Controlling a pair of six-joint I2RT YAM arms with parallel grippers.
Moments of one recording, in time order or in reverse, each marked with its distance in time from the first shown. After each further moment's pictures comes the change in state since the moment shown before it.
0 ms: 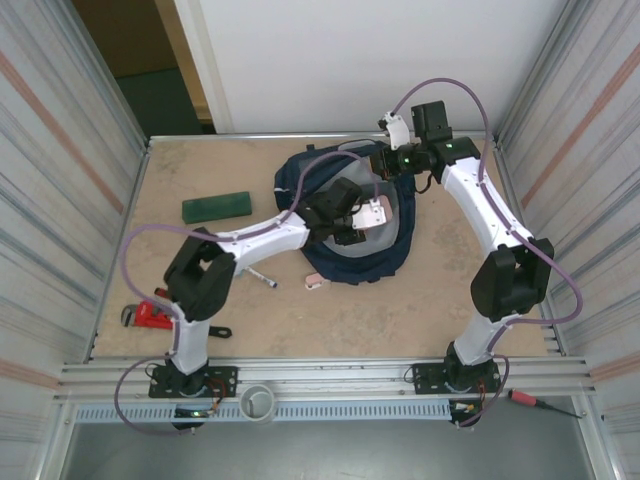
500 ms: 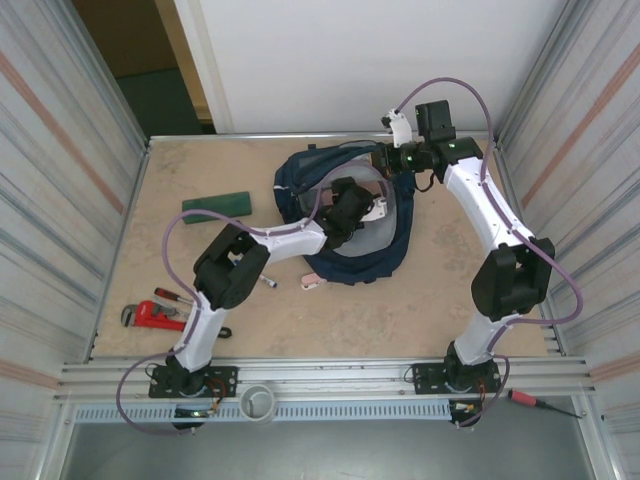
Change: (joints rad) left arm -0.008 0.168 0.005 0.343 -0.439 0.167; right arm -0.021 0.002 -0.014 0.039 -0.050 0.017
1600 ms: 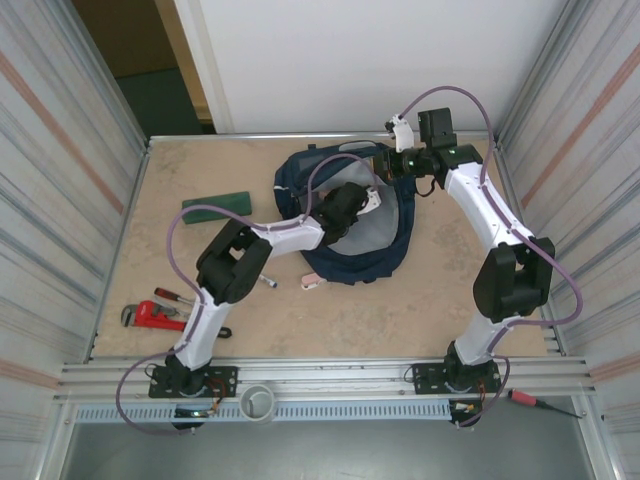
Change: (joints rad) left arm 0.041 0.052 0.023 0.011 0.026 -0.208; right arm -0.019 -0.015 -0.086 0.074 -0.026 0.044
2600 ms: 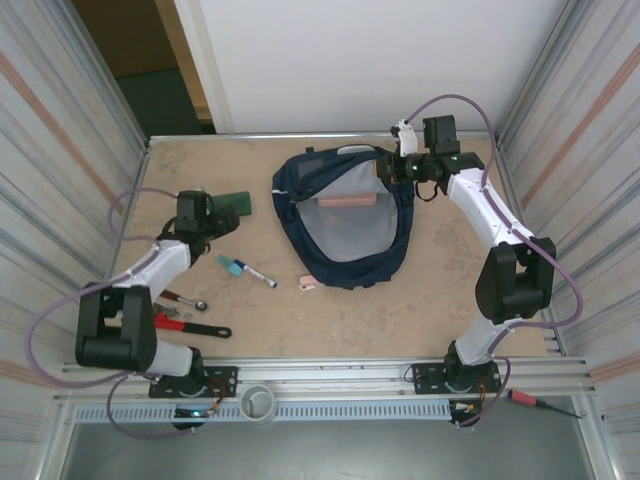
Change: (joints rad) left arm 0.731 -0.772 -0.775 -0.172 0.483 -1.126; right arm -0.033 -0.013 -0.090 0.091 -0.043 0.046
